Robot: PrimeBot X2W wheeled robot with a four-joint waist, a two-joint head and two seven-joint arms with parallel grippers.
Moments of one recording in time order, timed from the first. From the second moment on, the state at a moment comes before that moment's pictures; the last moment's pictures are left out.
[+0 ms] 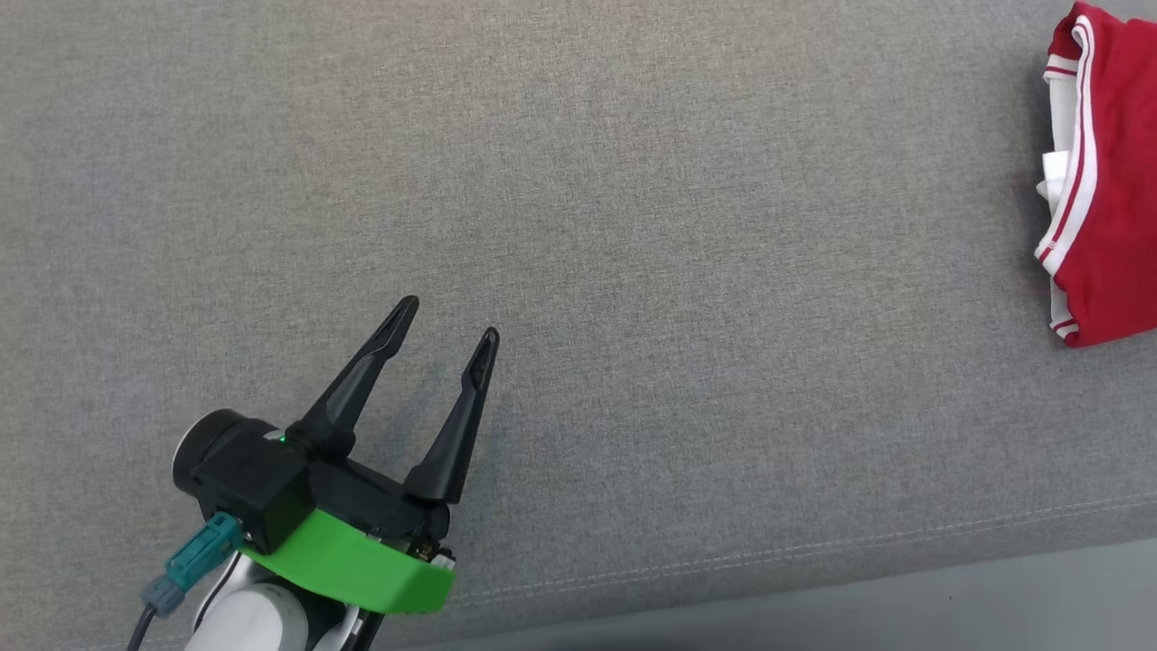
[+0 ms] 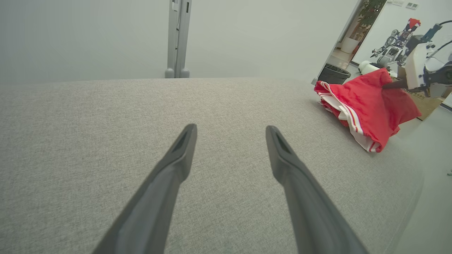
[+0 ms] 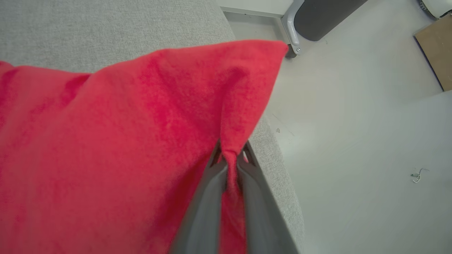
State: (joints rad) left arm -0.16 0.32 -0.42 -0.25 -0.46 -0.07 -0.08; right arm -0.97 -0.74 0.12 0.92 0.37 0.13 0.40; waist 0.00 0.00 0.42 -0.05
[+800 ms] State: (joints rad) left arm -0.16 0.33 -0.42 -0.25 -0.47 -0.04 -0.08; right arm -0.98 -0.68 0.08 0.99 0.31 0.13 0.20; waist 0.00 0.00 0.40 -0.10
